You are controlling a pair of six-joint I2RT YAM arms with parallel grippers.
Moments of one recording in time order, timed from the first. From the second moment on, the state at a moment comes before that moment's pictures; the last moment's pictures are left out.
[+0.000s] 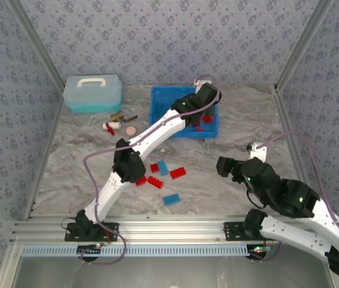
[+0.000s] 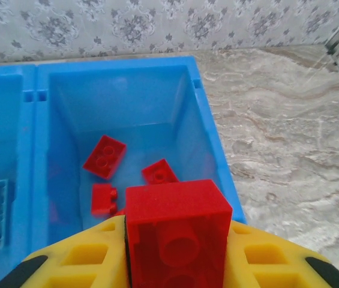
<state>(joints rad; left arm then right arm) -0.87 2.50 2.61 -0.79 -0.40 -0.53 0.97 0.58 0.94 -1.03 0.56 0.81</state>
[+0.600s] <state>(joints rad) -0.84 2.56 2.62 -0.77 -0.27 -0.53 0.98 0.58 0.93 -1.05 0.56 0.82</state>
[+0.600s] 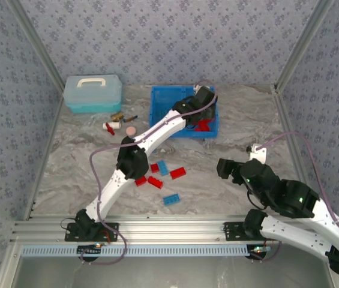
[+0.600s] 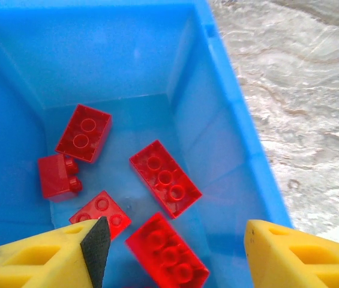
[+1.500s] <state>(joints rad) -0.91 0.87 1.00 -0.72 -0.04 -0.18 0.97 1.55 0.93 -0.55 0.18 0.46</state>
